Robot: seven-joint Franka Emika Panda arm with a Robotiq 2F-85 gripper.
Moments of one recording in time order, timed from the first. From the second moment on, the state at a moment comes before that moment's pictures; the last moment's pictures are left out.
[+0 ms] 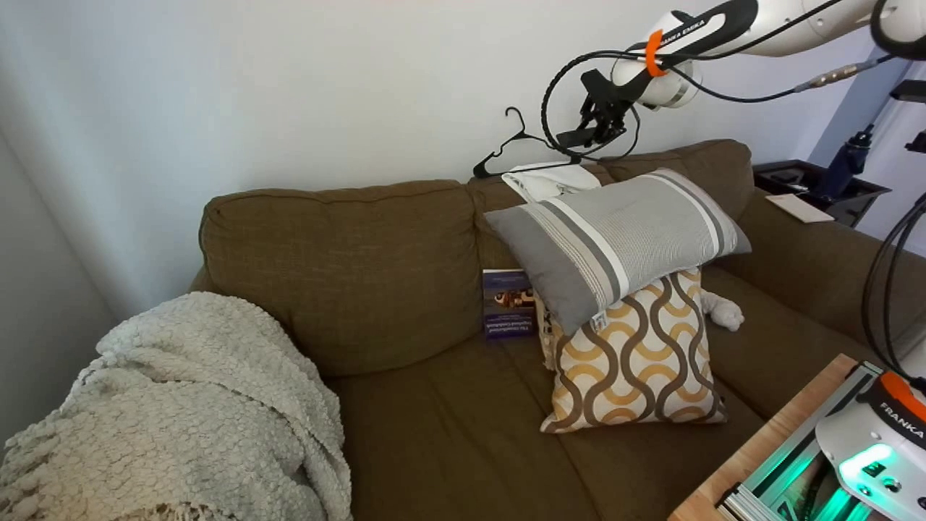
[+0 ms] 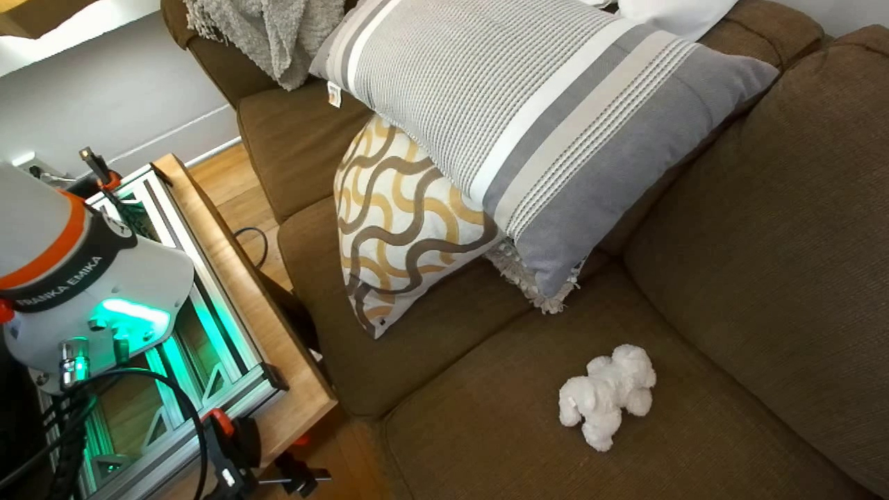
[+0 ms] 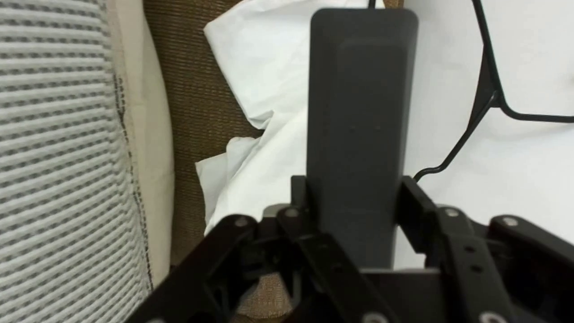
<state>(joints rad) -0.06 0.48 -0.09 -1.66 0.23 2.73 1.27</state>
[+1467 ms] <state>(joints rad) -0.04 1.00 -0.11 -1.03 0.26 2.70 1.30</state>
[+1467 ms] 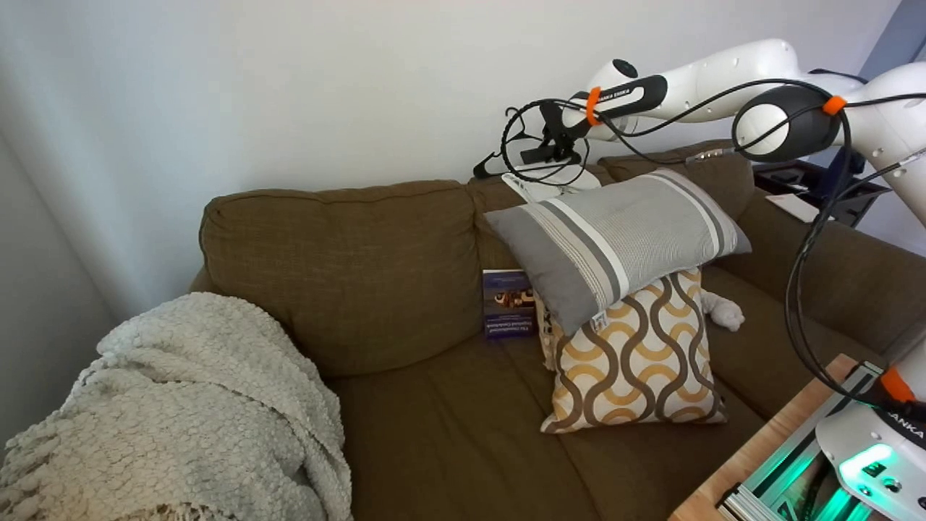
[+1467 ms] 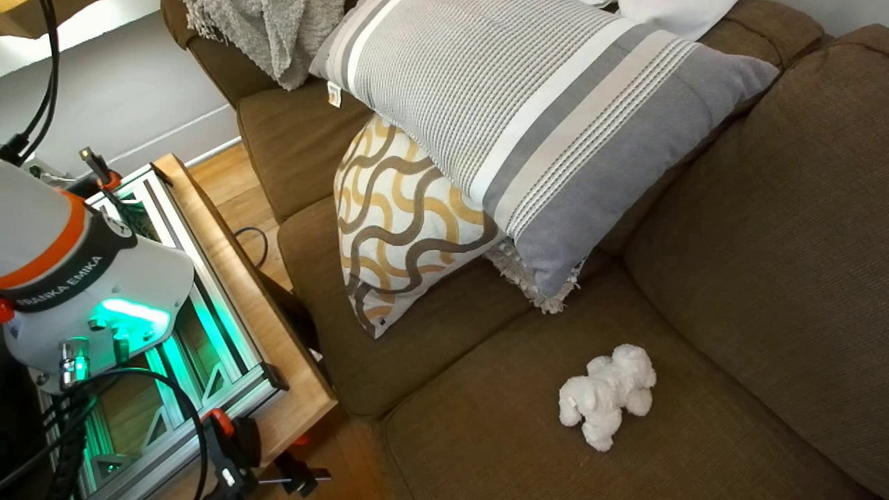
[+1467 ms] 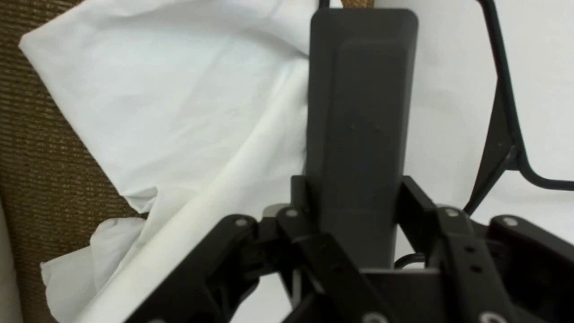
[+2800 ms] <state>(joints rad) -0.04 1.20 -0.13 -0.76 0.25 2.65 1.37</state>
